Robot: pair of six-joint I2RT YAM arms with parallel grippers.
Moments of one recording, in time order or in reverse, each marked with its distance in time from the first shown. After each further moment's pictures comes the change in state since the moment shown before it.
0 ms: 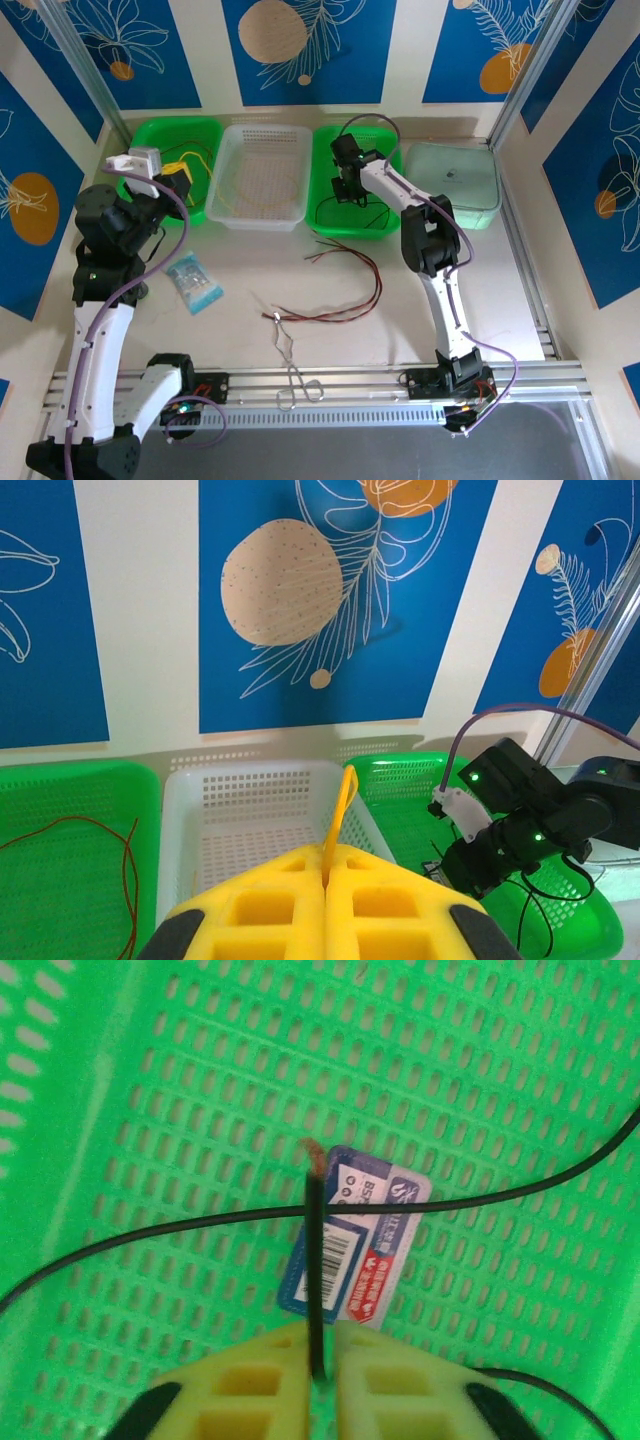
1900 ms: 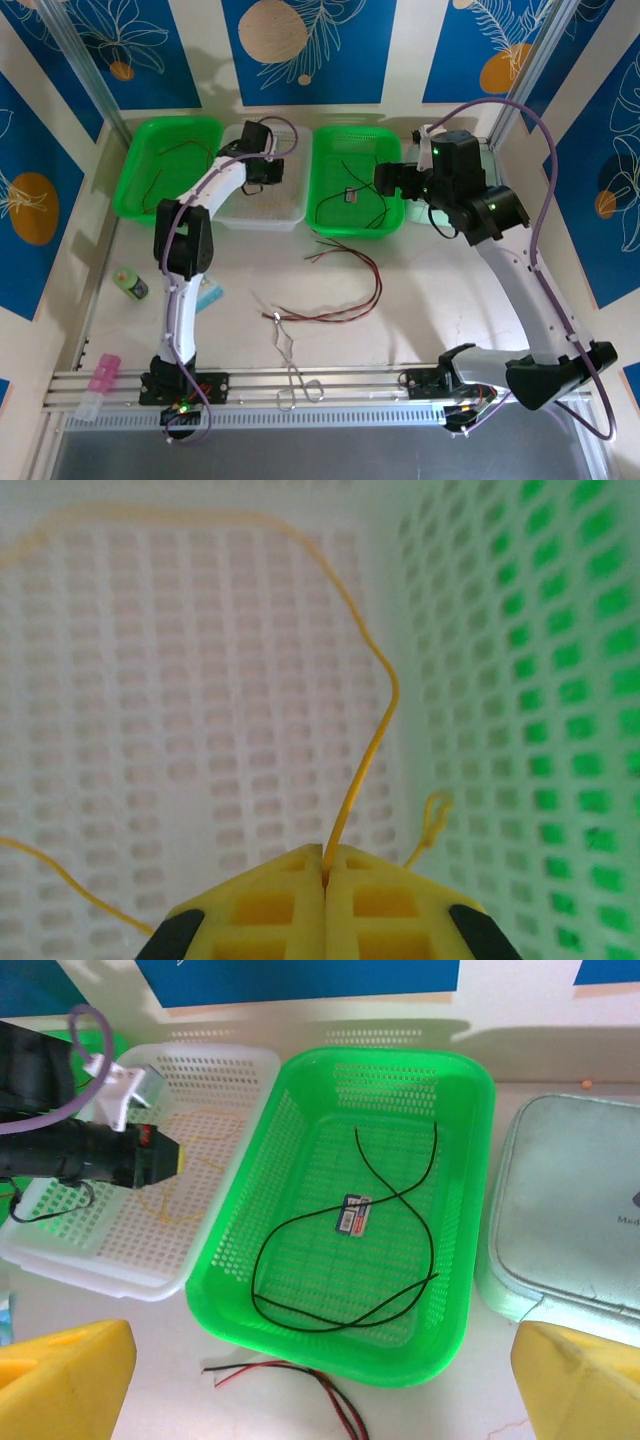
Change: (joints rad) left arm -0.275 1.444 0.924 -0.401 -0.221 -0.079; right arm -0.027 -1.139 -0.539 -0.006 -0.103 0.142
